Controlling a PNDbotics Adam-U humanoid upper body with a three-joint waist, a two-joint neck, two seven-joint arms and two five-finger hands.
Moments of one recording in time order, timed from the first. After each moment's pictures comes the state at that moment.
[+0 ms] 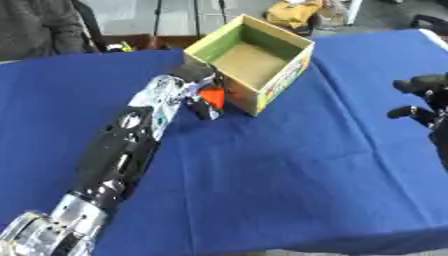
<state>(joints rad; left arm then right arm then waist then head) -0.92 0.14 -0.13 -0.93 -1.21 -0.10 -0.46 -0.21 -0.29 0.07 -1.91 -0.31 0.06 0.06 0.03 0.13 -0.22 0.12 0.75</state>
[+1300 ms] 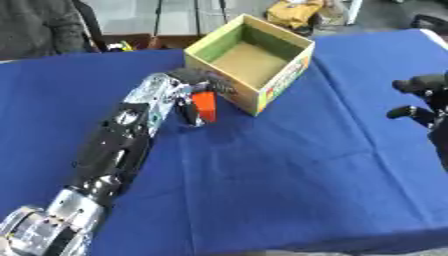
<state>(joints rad) -0.93 0.15 -0.11 -0.88 -1.26 -0.14 -0.54 -0.21 -0.29 0.07 -1.91 -0.31 0.06 0.06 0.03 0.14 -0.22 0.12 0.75</state>
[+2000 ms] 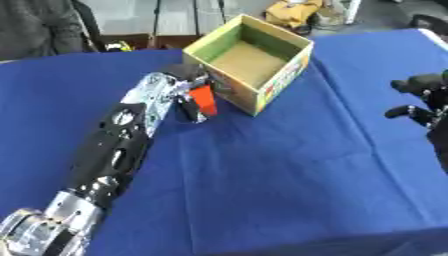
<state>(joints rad) -0.93 0.17 -0.10 -0.97 -1.19 -0.11 -0.46 -0.21 -0.29 0.07 -1.91 -0.31 0.06 0.06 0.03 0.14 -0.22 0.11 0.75</state>
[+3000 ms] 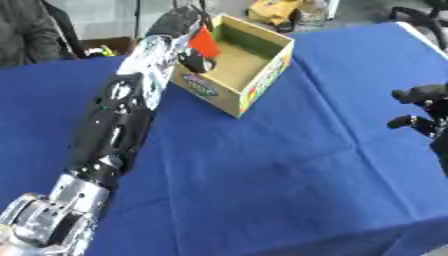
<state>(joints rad) -1.02 0.16 0.00 -0.98 -1.26 0.13 -0.21 -0.23 -0.29 0.09 -1.91 -0.31 0.07 0.09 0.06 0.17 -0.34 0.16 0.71</state>
